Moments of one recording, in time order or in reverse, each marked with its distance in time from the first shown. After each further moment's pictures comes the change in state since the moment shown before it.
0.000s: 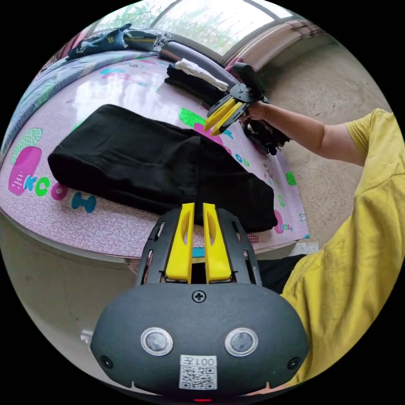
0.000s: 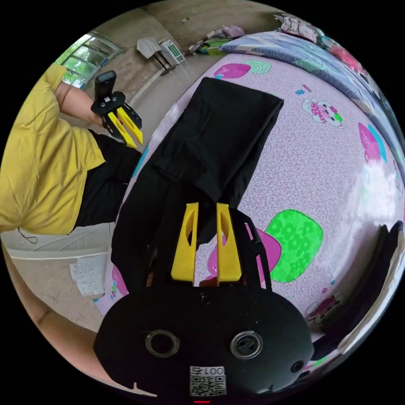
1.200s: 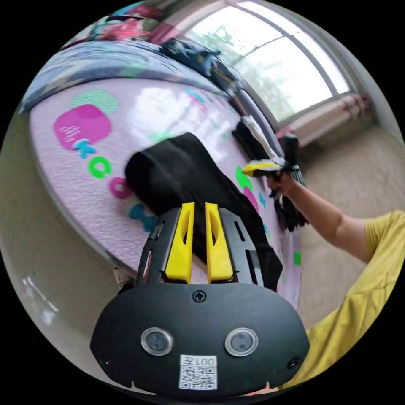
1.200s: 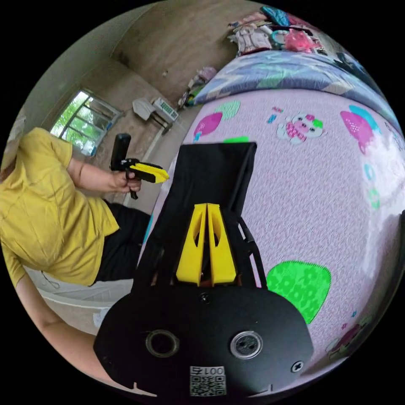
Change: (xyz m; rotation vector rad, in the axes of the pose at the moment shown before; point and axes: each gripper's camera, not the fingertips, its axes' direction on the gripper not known) left arm -0.184 -0.089 -0.090 0.342 -0.060 -0.440; right arm 0.107 -0.024 -0.015 0.360 -0.188 0.181
